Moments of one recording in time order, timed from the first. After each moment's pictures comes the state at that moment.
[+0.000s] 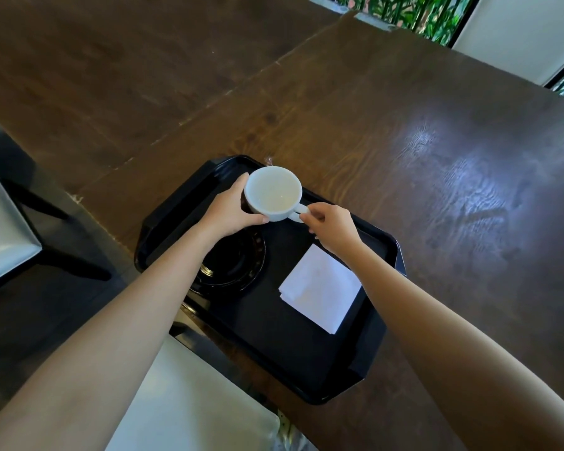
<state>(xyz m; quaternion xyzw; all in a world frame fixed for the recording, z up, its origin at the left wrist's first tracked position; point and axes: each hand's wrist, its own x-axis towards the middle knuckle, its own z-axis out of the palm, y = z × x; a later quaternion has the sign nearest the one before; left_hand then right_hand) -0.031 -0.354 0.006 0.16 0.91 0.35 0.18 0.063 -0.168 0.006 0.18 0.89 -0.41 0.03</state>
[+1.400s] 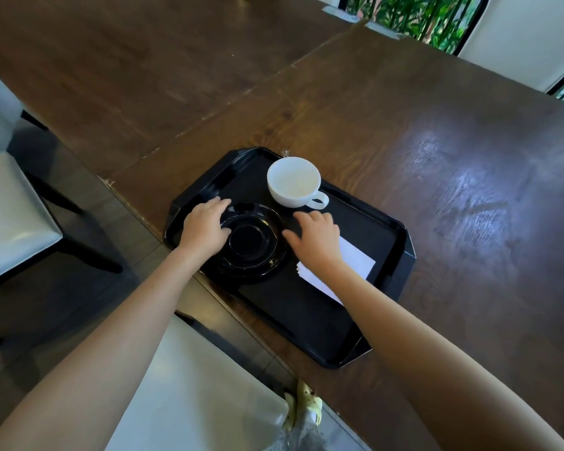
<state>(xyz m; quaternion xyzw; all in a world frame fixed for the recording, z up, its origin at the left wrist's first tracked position) 0.028 -0.434 0.010 0.14 0.96 0.21 0.10 0.107 -0.244 0.007 0.13 0.97 -0.21 0.01</state>
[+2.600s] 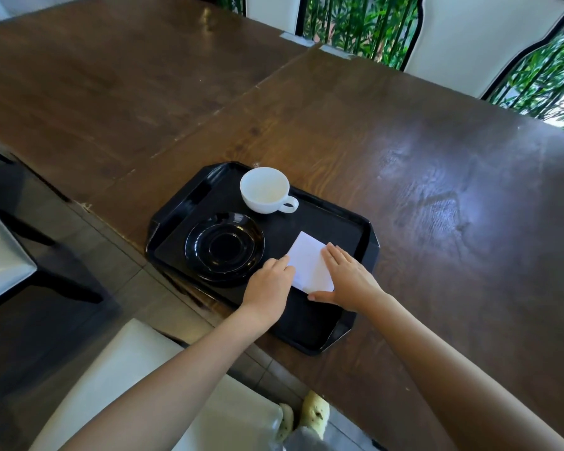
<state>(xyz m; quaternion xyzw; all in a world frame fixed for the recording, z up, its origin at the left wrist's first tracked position) 0.152 -0.343 -0.010 0.36 0.93 0.10 0.08 0.207 -0.178 0.006 0.08 0.97 -0.10 0.18</state>
